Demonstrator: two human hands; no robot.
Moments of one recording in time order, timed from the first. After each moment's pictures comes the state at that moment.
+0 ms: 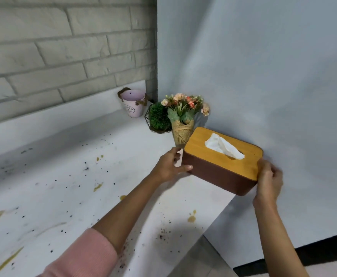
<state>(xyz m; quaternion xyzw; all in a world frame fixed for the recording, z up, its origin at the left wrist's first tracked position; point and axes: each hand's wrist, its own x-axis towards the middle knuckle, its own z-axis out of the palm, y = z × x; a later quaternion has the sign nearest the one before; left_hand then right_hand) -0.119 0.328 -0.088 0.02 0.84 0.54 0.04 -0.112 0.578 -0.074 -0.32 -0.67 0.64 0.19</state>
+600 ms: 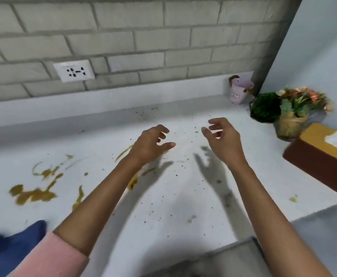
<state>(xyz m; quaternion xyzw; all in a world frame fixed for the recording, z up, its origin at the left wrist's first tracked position) 0.151 0.091 -0.026 -0.19 0.90 0.37 -0.13 0.035 0.264 -0.018 0.23 -0.82 0.52 -0.02</state>
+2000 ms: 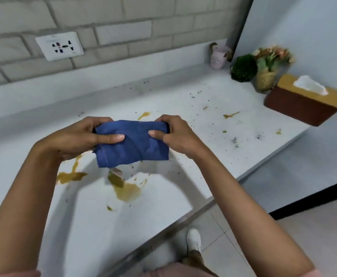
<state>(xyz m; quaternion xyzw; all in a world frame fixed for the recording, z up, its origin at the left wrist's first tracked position) 0.340 -0.044 0.007 -0.08 0.81 0.57 0.09 0.238 0.173 -0.007 0.29 -0.81 0.48 -0.18</state>
